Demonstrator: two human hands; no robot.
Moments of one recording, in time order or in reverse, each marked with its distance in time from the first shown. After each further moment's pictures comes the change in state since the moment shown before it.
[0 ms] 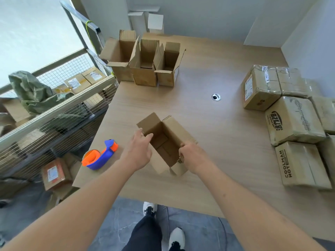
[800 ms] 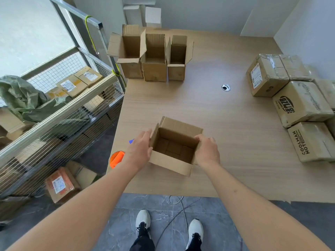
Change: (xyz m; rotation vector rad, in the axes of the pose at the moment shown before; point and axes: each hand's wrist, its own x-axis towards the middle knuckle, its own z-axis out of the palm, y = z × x) left_hand -0.011 -0.138 -0.027 -0.247 0.049 0.227; right_hand 0.013 -0.120 0.039 0.492 0.327 0.648
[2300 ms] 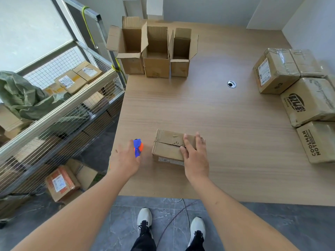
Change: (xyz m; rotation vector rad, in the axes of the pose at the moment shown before) left_hand -0.006 -0.067 0.022 0.299 -0.077 -0.449; right_hand -0.007 0.001 0.071 -0.109 0.035 -0.223
